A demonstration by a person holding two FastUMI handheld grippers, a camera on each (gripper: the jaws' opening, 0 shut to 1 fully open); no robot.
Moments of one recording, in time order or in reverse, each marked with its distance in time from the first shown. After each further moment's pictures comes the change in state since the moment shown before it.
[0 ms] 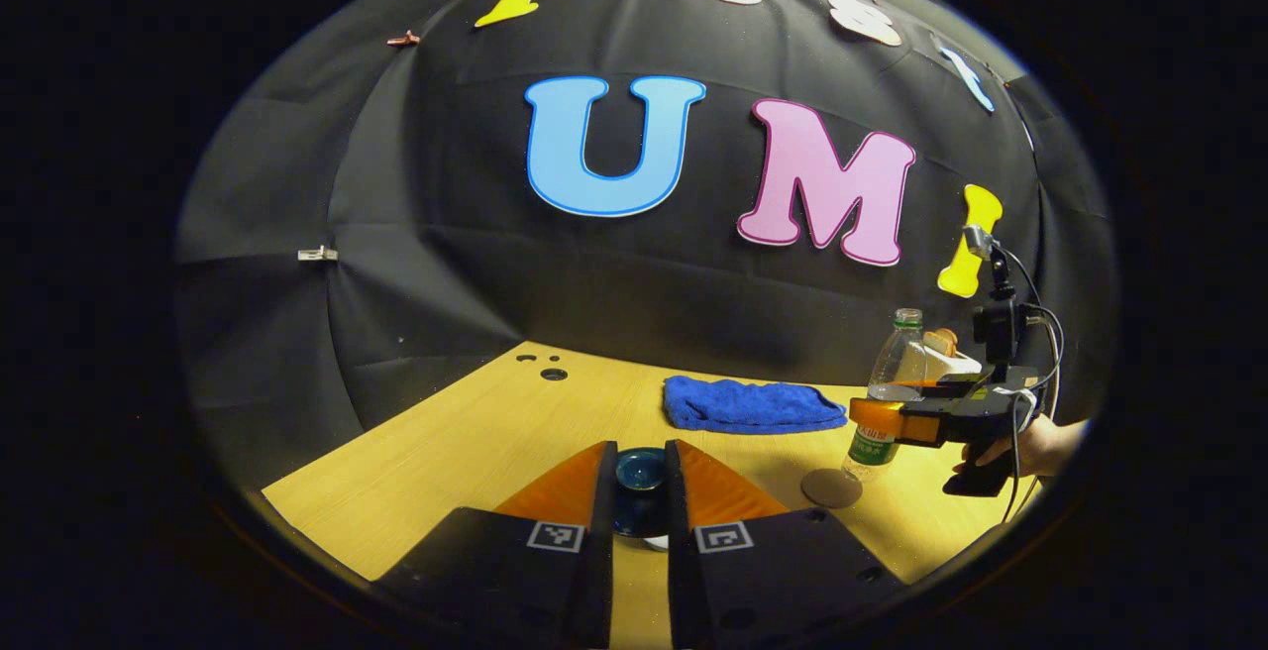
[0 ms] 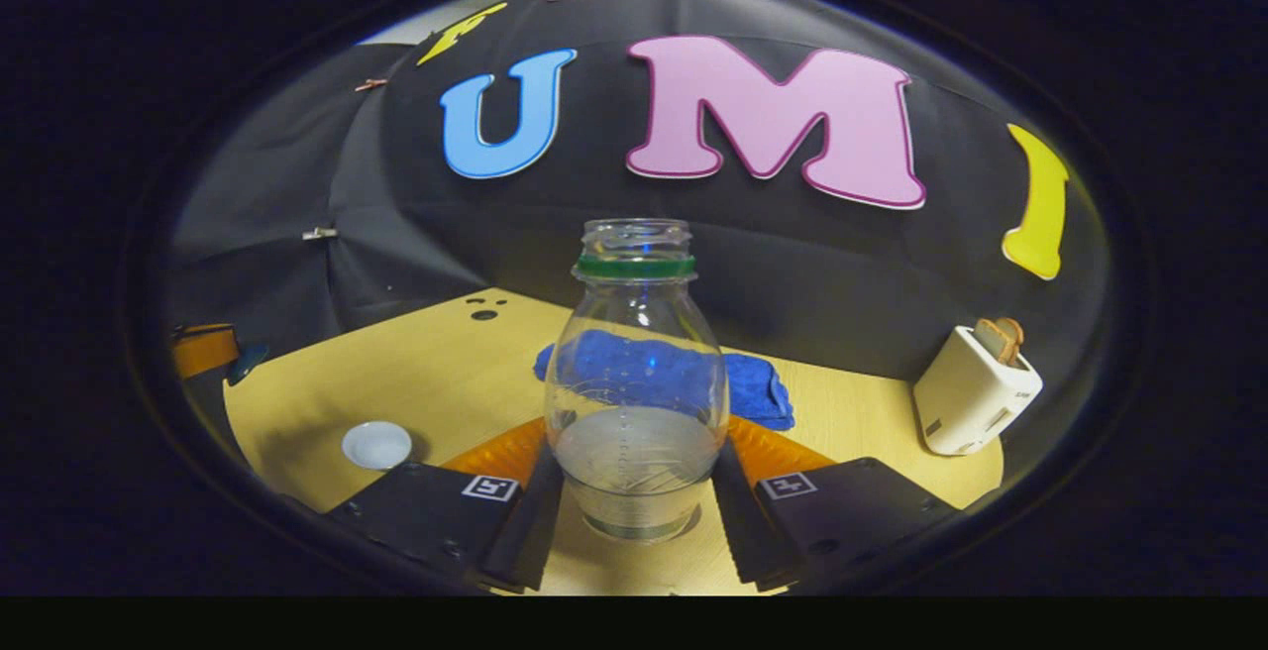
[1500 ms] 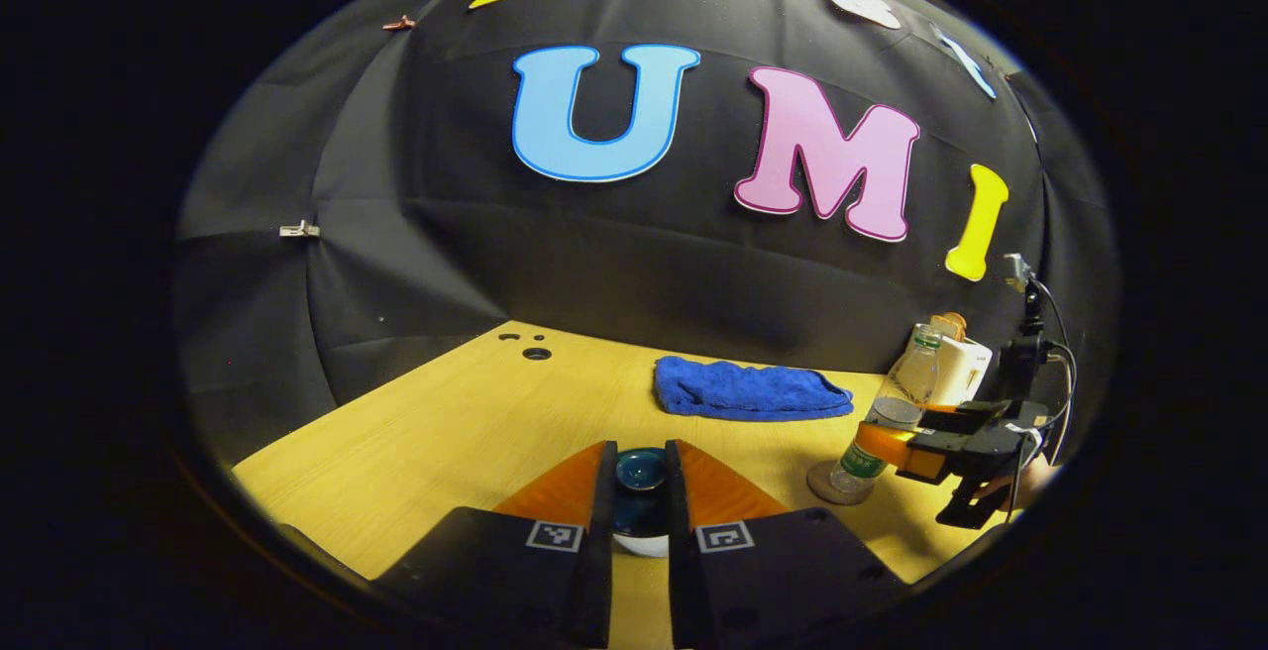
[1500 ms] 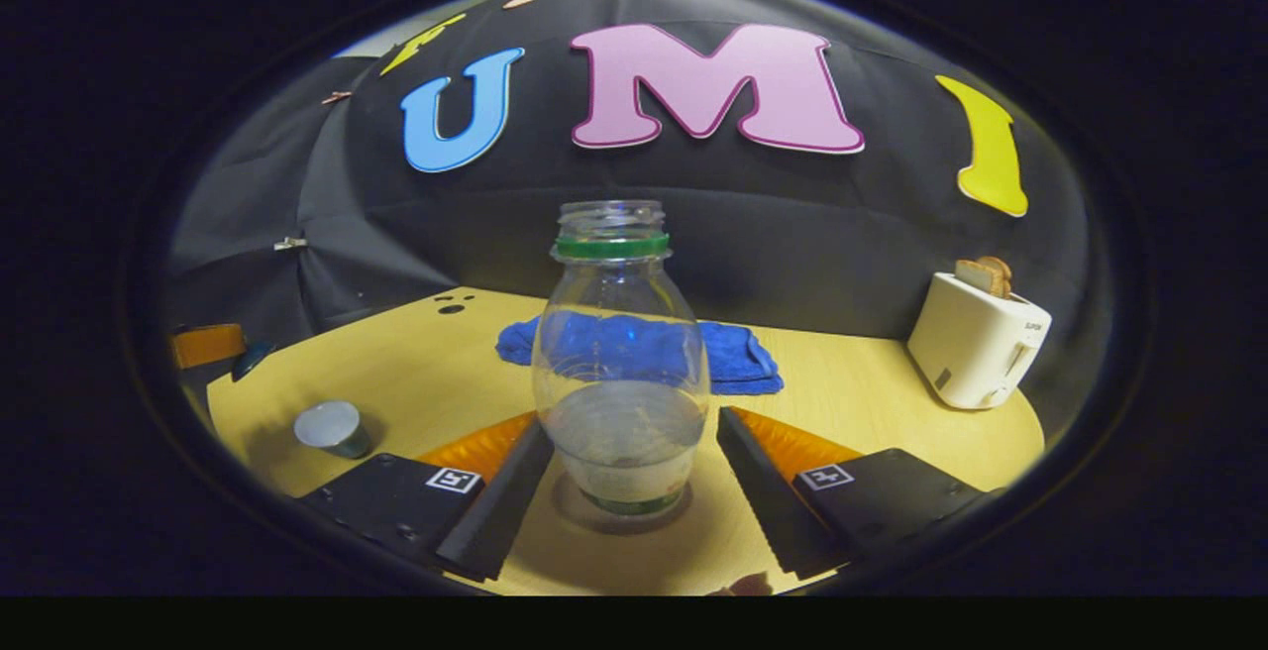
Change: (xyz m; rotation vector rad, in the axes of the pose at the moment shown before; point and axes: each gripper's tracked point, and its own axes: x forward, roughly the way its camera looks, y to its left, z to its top) left arm 0.045 -0.017 -0.034 -0.009 0.023 -0.023; right arm -0.005 -0.028 -0.072 0.064 -0.011 -0.071
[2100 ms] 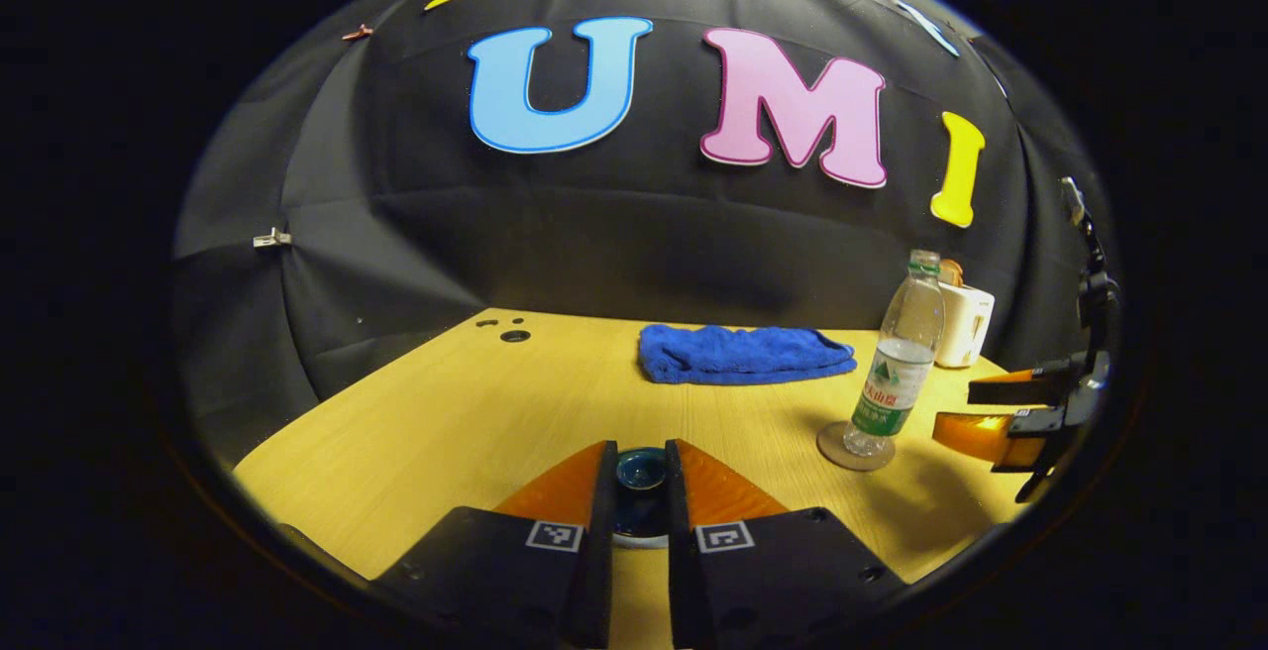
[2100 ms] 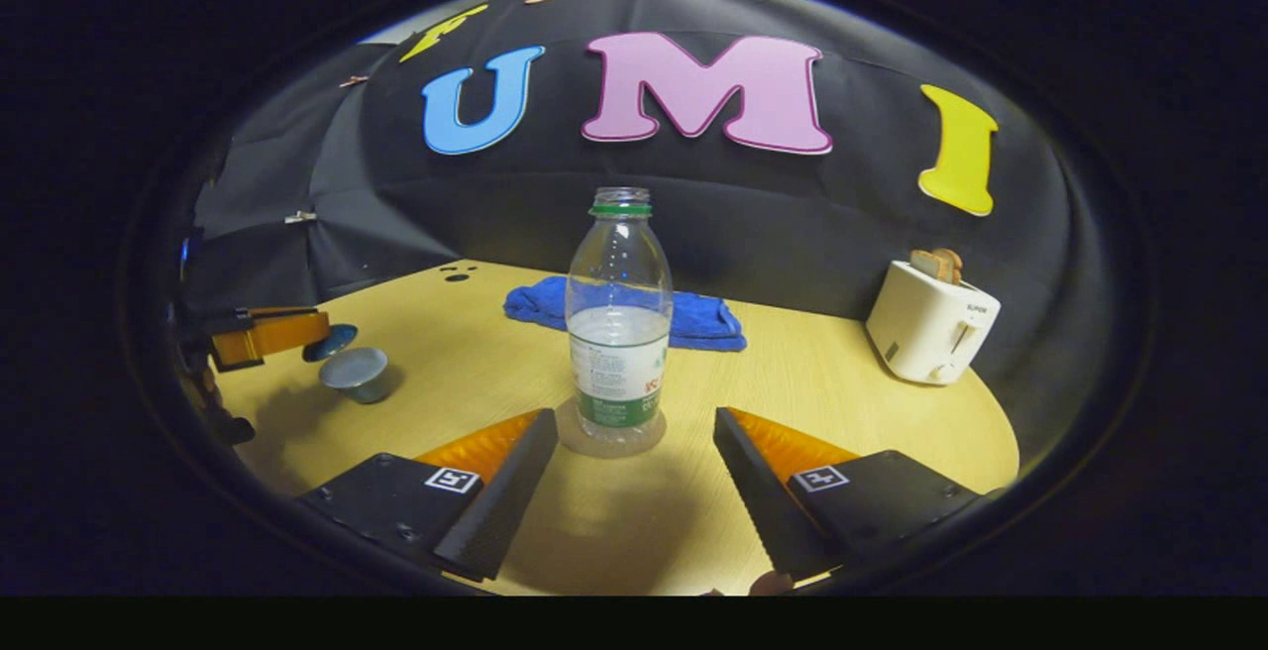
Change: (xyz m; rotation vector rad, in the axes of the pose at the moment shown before) left arm 0.027 -0.016 -0.056 0.109 0.056 -0.028; right arm -0.075 -0.003 -0.036 -0.002 0.081 -0.037
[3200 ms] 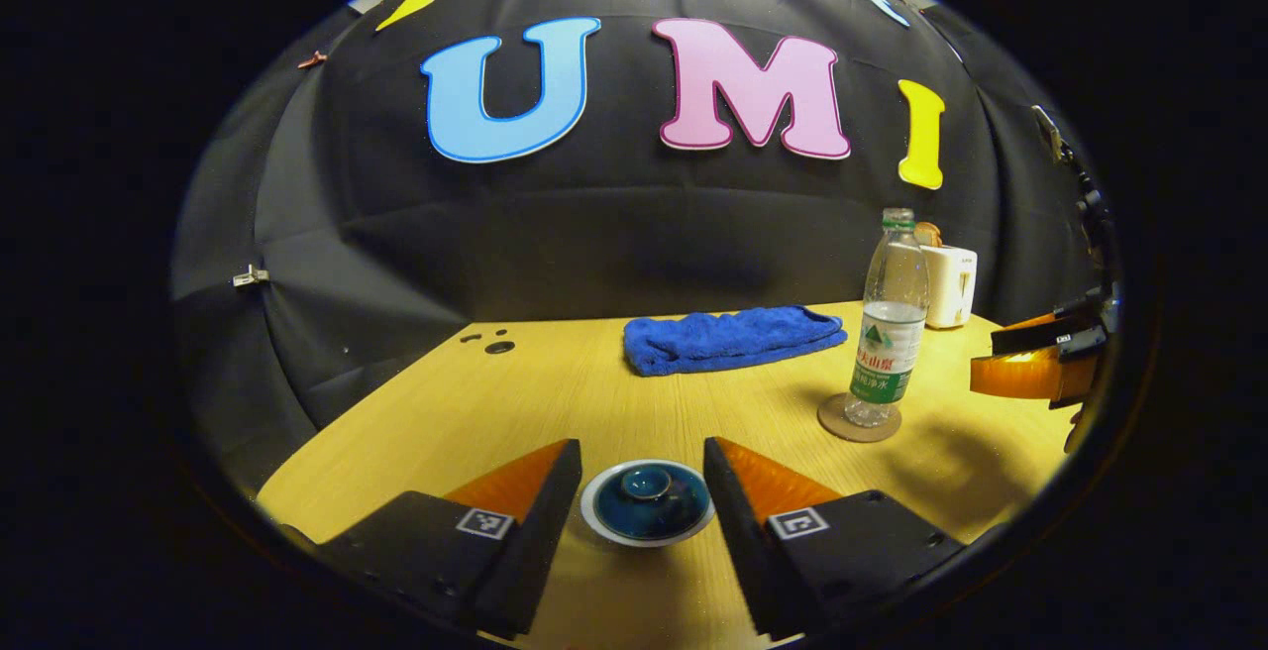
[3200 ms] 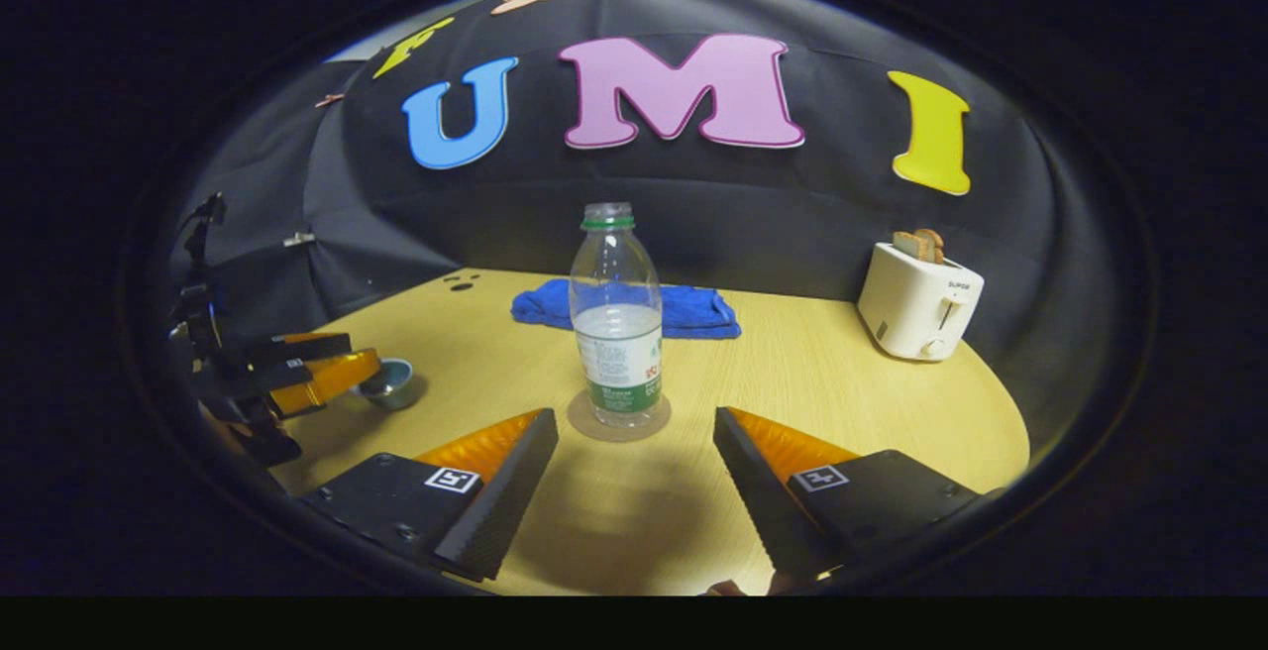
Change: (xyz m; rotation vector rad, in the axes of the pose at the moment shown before) left arm -0.004 -0.003 0.005 0.113 -0.018 -0.035; right arm -0.030 0.002 0.021 0.100 -0.003 0.002
